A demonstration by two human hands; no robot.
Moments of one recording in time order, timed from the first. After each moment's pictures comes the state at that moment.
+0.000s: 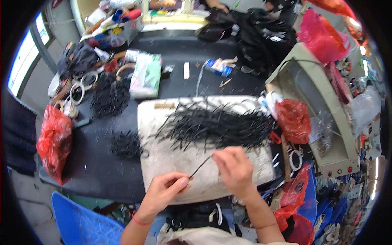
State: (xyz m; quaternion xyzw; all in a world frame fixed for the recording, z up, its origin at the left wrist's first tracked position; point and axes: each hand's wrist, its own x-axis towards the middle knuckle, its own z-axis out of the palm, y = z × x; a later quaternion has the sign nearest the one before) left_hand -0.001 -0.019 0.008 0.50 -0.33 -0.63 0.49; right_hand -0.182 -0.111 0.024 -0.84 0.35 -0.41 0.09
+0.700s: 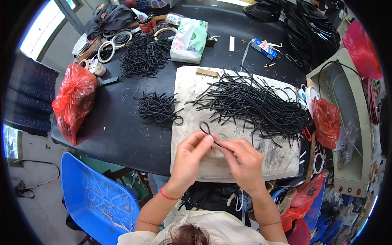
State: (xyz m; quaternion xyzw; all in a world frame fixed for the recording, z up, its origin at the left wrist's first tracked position) left_hand -0.007 -0.024 -0.015 0.47 -0.17 -0.55 0.67; right_hand -0.136 -0.083 0.009 -0.82 0.32 -0.35 0.32
